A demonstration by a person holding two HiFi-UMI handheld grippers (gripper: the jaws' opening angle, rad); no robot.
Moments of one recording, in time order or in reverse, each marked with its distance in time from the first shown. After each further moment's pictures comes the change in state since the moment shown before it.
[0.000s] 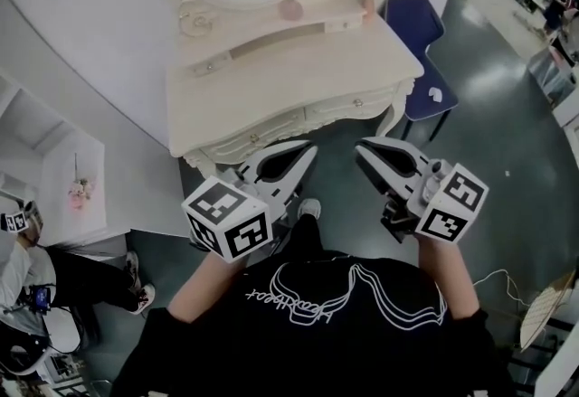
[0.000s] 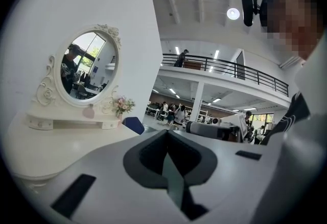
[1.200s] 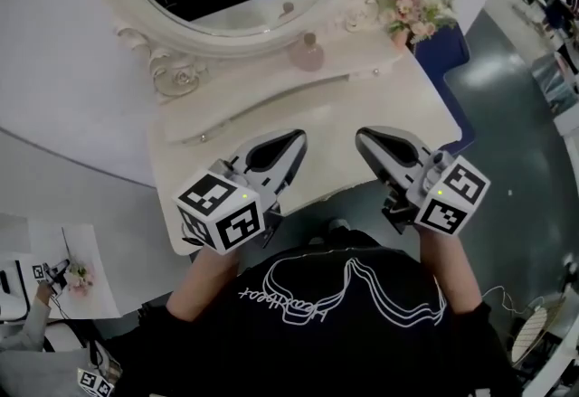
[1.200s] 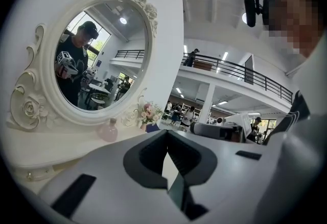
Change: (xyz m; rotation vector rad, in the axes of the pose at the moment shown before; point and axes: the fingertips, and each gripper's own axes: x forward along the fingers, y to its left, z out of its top) left arm 0.133 0.328 0.097 -0.058 0.025 0.000; right arm 0.230 -0.273 0.047 0.010 0.063 -0.118
